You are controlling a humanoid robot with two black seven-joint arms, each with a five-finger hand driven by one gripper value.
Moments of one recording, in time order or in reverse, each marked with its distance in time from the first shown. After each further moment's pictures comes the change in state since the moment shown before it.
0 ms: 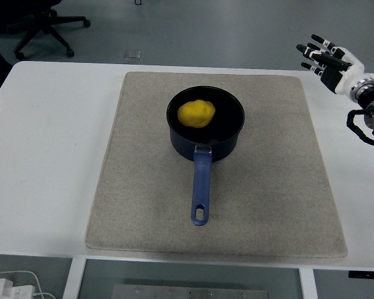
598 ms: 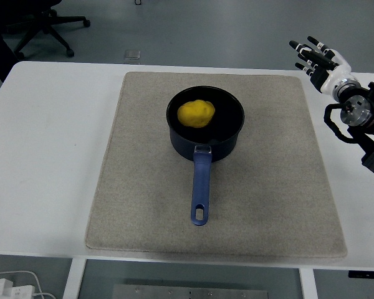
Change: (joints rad) left arm 0.000 0.000 -0.002 0.005 0.000 0.000 0.000; right arm -0.006 0.083 0.110 -0.001 0.000 -0.178 0.004
